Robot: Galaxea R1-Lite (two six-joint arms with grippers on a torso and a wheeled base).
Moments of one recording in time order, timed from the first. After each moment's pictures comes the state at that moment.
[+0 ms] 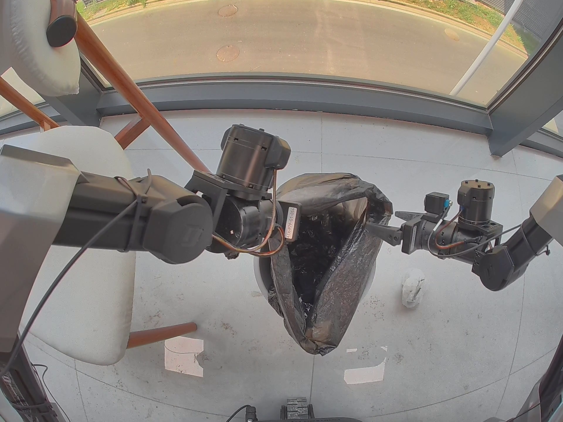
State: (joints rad) left arm -0.66 2.03 -1.46 -0.04 0.30 -0.19; right arm 0.24 2.02 -0.79 -0.92 0.43 0.07
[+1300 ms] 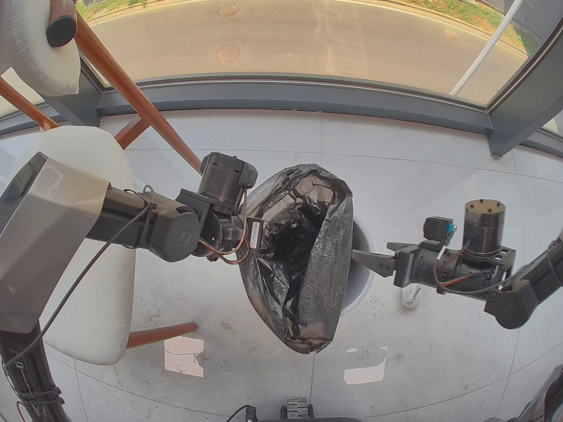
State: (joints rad) left arm -0.54 2.12 -1.41 -0.06 0.33 -0.17; right arm 0.47 1.89 -0.65 -0.90 0.22 0.29
